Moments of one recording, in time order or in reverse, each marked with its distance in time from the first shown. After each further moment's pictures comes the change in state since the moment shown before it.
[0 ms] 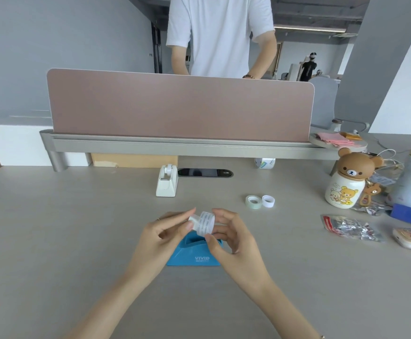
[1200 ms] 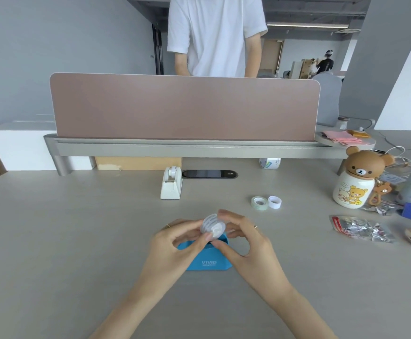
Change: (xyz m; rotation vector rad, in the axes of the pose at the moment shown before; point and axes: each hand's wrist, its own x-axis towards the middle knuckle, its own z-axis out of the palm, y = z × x) left_hand -0.005 0.008 0.013 0.059 0.036 0.054; right_hand 0.003 0.002 -0.011 -0.318 0.033 -0.182
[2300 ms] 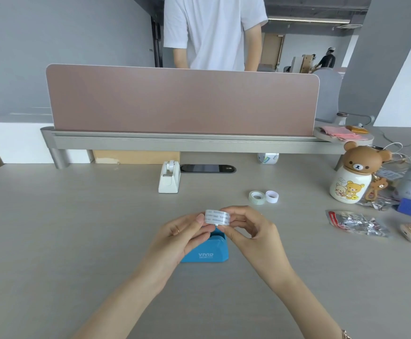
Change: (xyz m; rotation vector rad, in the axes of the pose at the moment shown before) left_hand 0.000 0.015 0.005 -0.470 -0.180 -0.393; right_hand 0.006 -0.004 -0.014 0.229 0.000 0.147
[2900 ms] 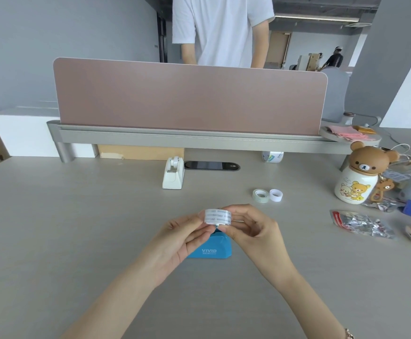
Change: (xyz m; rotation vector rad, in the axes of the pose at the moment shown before) left_hand 0.002 0.005 -0.002 -0.242 0.096 -0.196; right_hand -0.001 -0.003 0.005 0.160 -0.054 0.021
